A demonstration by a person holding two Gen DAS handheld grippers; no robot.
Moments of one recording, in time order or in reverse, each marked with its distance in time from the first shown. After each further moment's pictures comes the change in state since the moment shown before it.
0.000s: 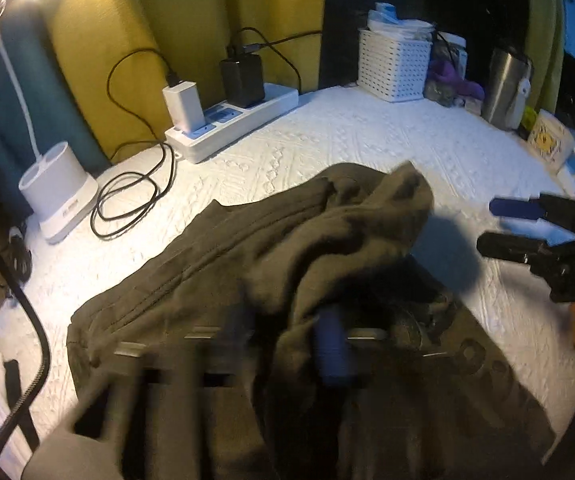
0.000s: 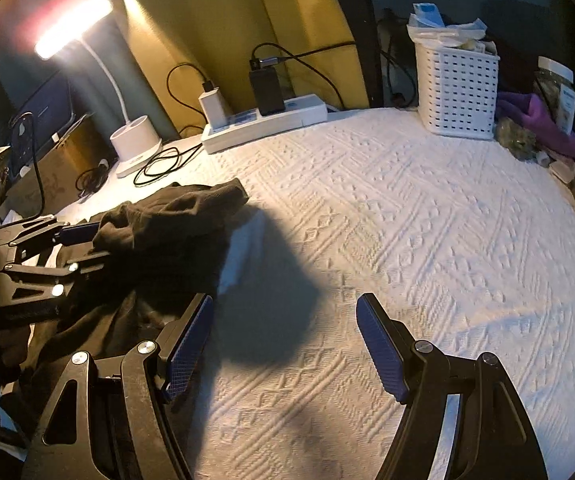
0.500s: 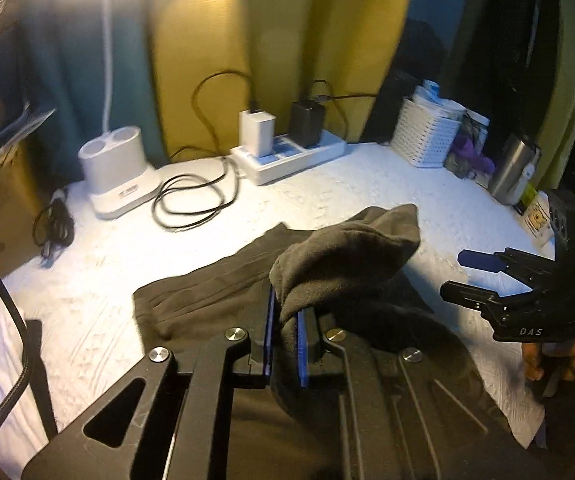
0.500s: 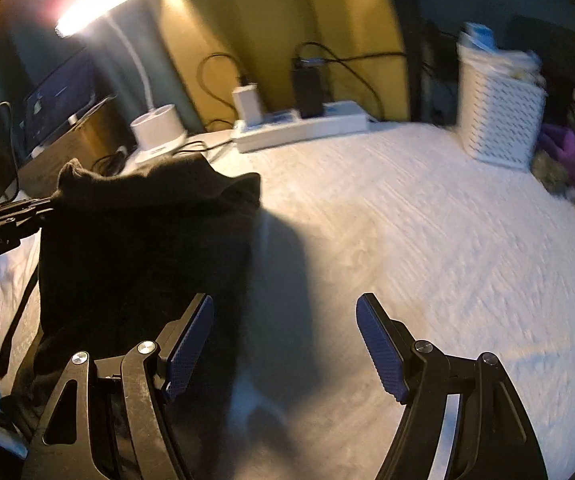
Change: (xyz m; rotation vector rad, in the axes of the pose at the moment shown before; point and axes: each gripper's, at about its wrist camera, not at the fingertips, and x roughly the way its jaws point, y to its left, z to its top) left arm -0.055 0.062 -0.014 -0.205 -0.107 -0.018; right arm 0.022 0.044 0.016 -0.126 0.002 0.046
